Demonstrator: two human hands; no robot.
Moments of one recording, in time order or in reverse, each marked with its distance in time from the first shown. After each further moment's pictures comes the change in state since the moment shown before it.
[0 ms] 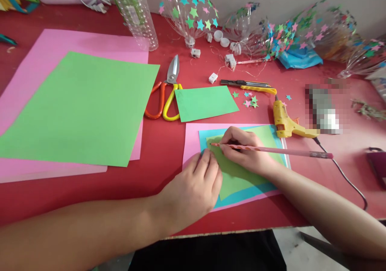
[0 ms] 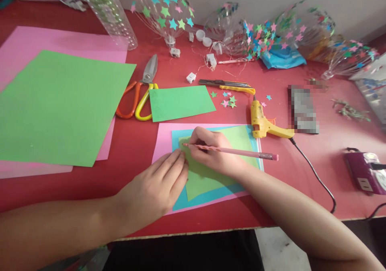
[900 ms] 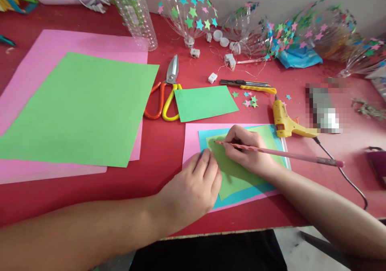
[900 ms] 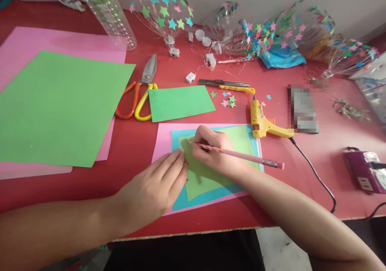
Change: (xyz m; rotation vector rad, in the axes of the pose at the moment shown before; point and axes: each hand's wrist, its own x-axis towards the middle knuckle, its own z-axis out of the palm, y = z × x) left_hand -0.002 -0.001 0.002 -0.013 0.008 -0.008; right_hand 0.000 -0.003 0.000 -0.051 0.094 -0.007
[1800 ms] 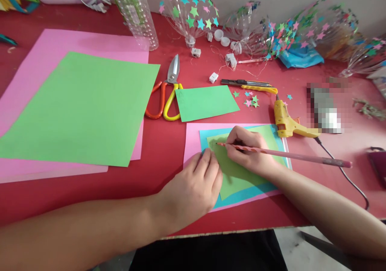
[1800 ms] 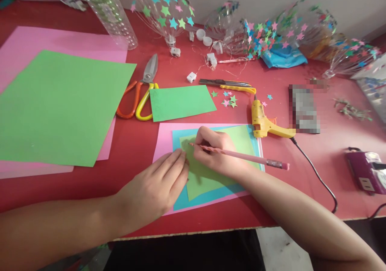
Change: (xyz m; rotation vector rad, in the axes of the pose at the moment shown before) left_hand -0.002 0.001 0.000 -0.012 -0.008 0.007; right_hand -0.002 0.000 -0.002 0.002 -0.018 -0.014
